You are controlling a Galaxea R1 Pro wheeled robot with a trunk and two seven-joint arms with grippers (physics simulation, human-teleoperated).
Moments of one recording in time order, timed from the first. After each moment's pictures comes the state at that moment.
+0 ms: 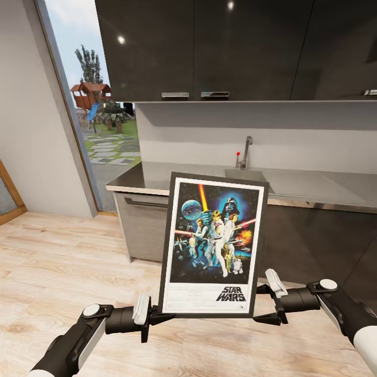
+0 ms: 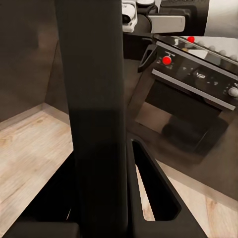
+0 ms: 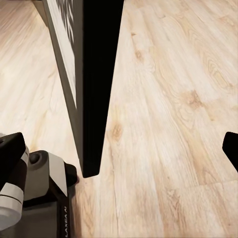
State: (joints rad) left arm -0.43 0.15 -0.24 -0.90 0.25 -0.01 -1.35; right arm -0.66 -0.41 0.21 -0.63 -0.08 -0.08 1.53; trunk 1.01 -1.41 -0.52
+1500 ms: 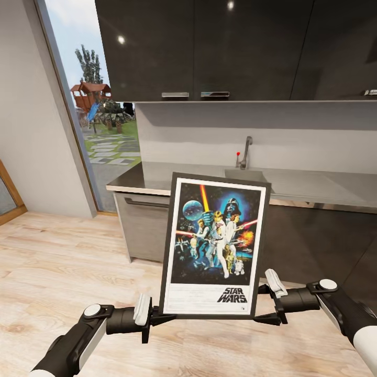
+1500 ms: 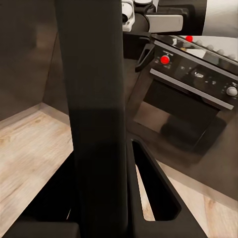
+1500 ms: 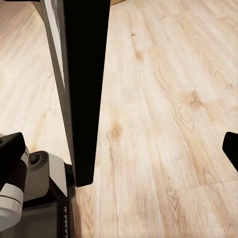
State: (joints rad) left arm -0.43 0.15 -0.25 -0.90 0.25 -0.01 -1.35; right arm -0.66 -0.40 0.21 -0.63 -0.08 -0.08 1.53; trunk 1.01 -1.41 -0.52
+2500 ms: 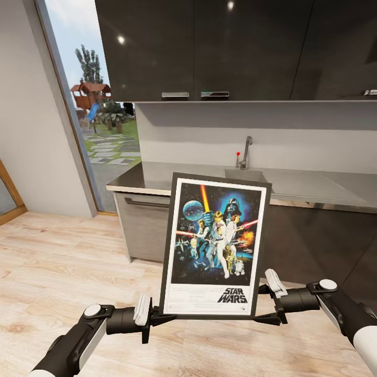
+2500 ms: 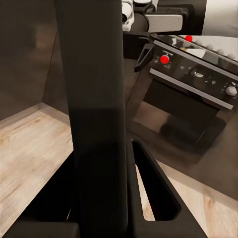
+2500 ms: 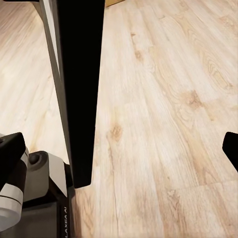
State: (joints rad) left arm -0.43 0.15 -0.25 -0.90 0.25 -0.01 -1.35; right arm -0.66 -0.40 0.21 -0.62 -0.08 -0.08 1.53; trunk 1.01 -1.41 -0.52
